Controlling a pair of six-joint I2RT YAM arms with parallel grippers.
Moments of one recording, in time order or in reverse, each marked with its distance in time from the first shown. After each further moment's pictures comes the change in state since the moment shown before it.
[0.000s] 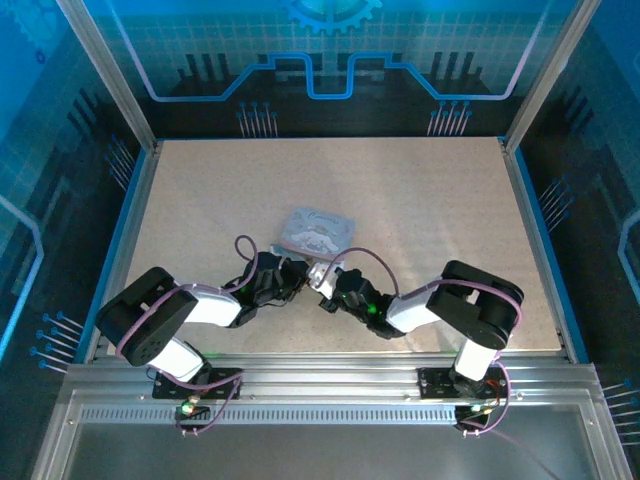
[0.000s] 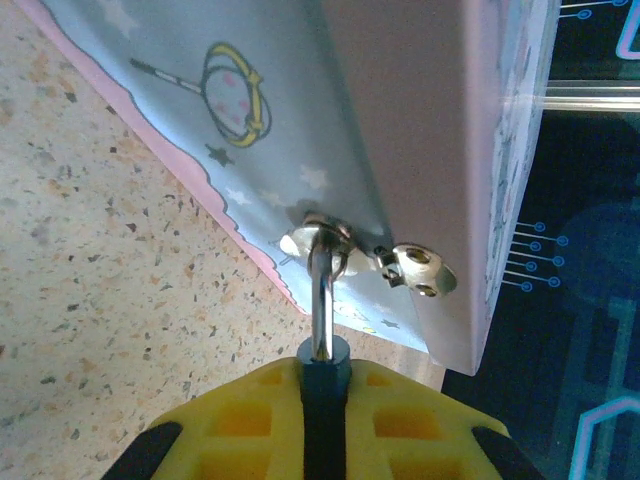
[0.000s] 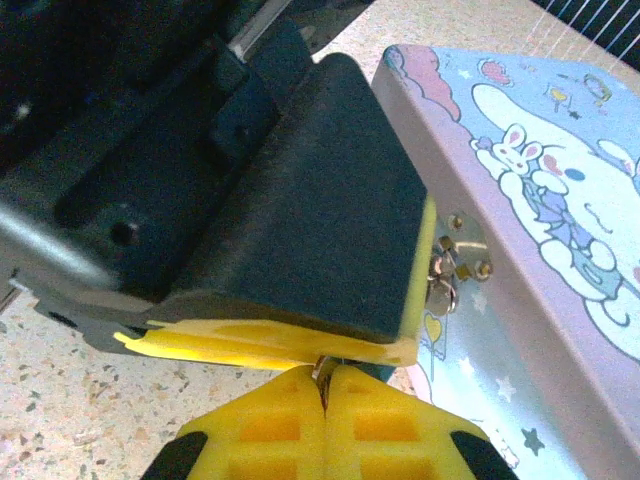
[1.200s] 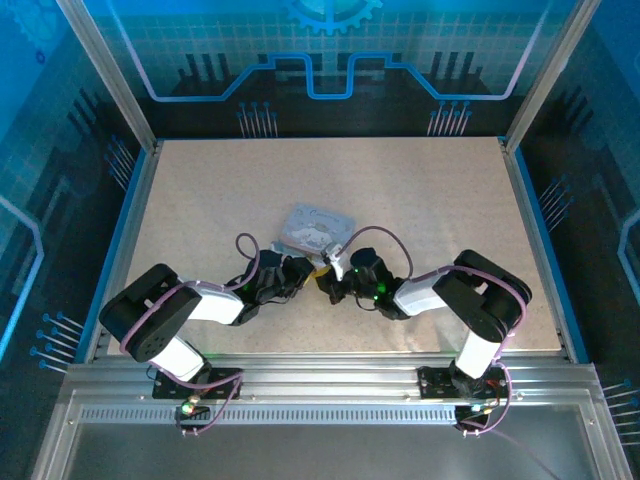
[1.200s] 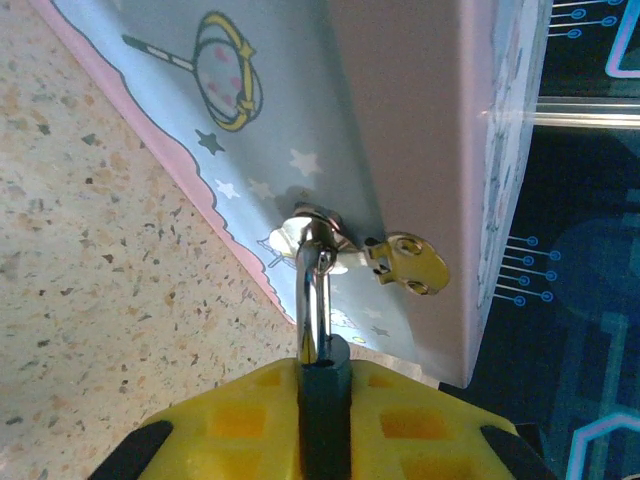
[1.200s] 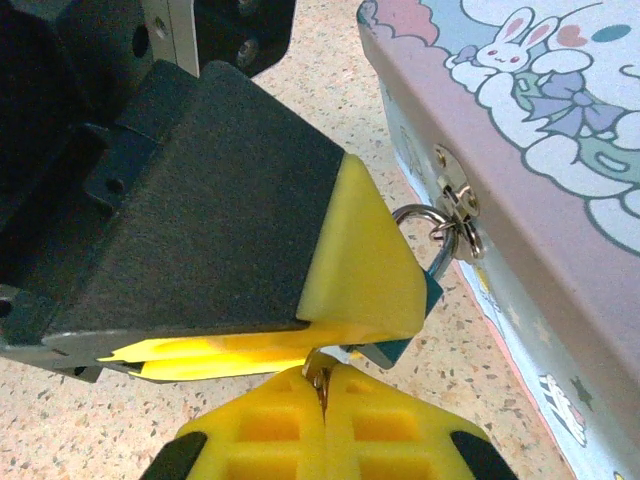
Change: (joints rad) left arm 0.000 0.029 0.023 0.015 -0.025 -0.007; right arm -0.190 -0.001 0.032 -0.070 -0.418 0.369
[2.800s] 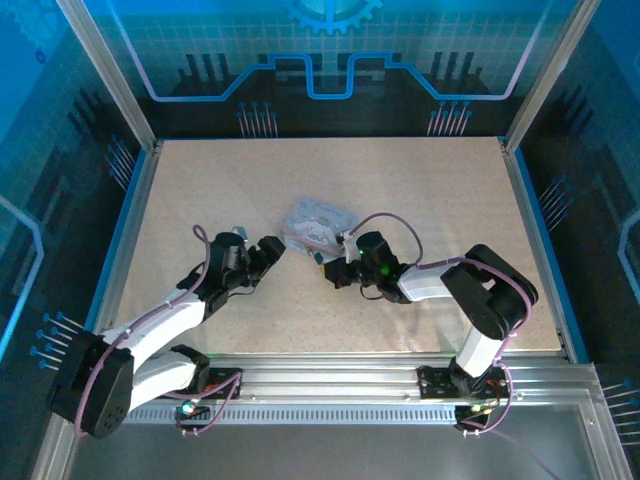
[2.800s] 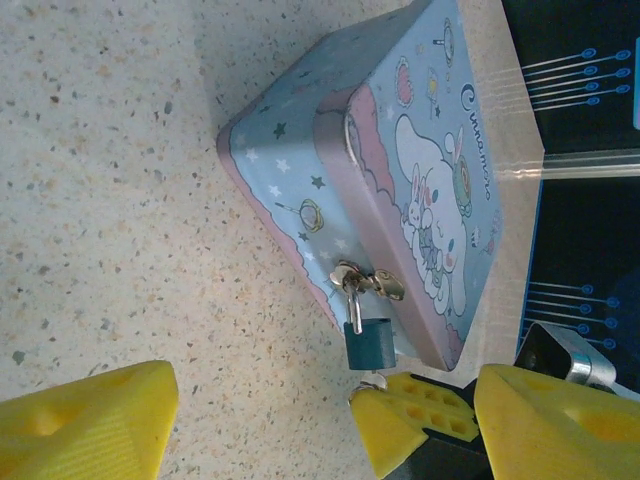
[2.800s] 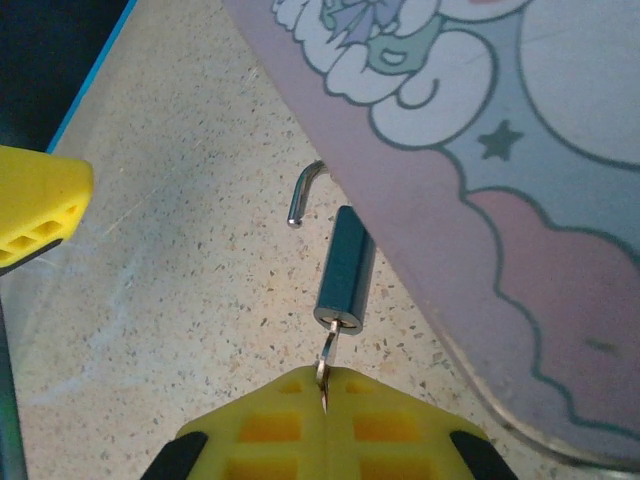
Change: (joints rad) left arm 0.262 -0.452 0.081 -0.652 0.058 0.303; right arm -0.117 -0.011 0.080 -0.196 -0.117 0.351
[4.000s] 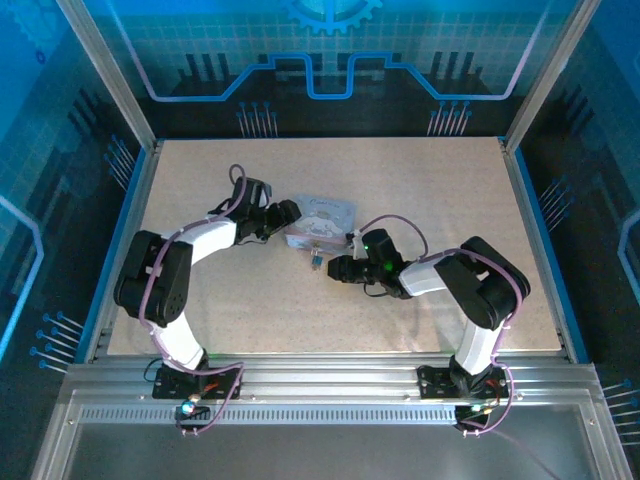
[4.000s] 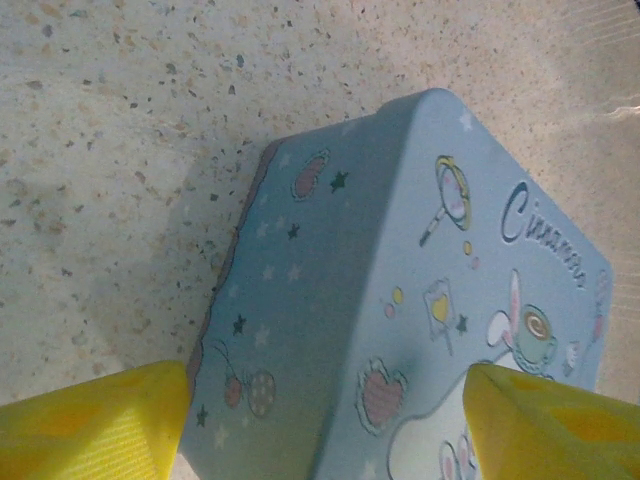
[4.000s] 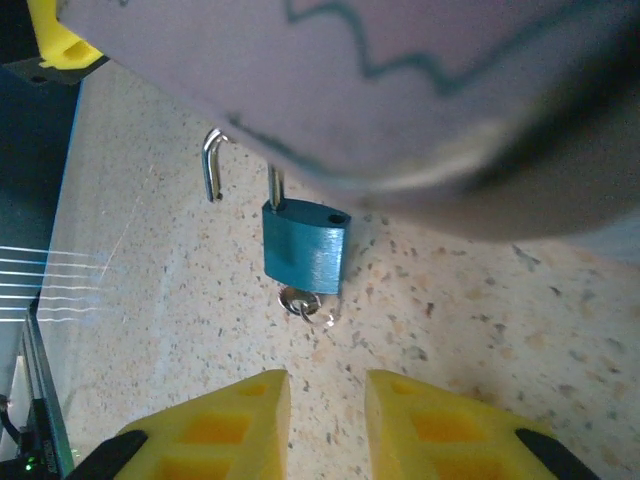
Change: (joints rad) left arm 0.119 0.653 0.570 -0.144 0.143 0.383; right arm -0.072 0.065 0.003 -0.003 -0.071 0.182
